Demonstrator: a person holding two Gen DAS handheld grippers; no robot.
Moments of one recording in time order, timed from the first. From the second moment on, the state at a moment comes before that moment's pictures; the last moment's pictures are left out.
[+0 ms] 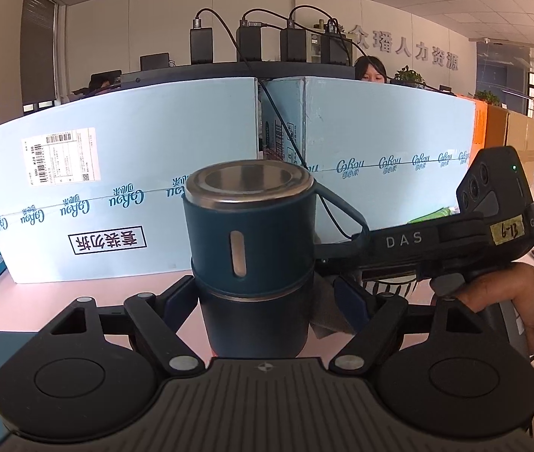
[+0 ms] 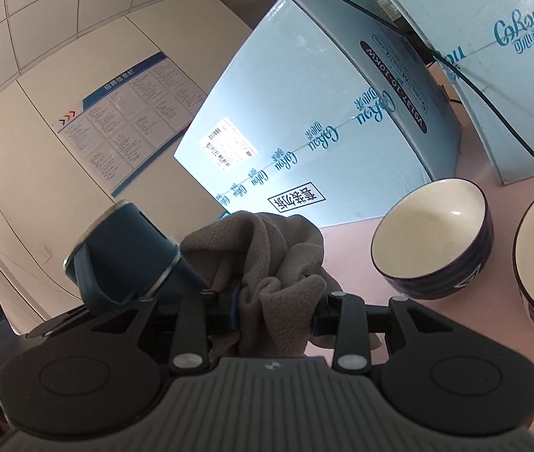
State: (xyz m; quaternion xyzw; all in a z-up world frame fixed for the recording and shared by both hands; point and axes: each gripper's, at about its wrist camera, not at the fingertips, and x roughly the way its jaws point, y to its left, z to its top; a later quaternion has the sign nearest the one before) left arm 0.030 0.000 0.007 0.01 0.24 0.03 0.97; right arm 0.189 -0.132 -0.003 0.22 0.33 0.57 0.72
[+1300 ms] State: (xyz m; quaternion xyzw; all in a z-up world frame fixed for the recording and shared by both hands) left arm 0.029 0.001 0.007 0.00 0.24 0.04 0.97; right arm 0.184 -0.123 0.047 0.19 0.24 0.57 0.76
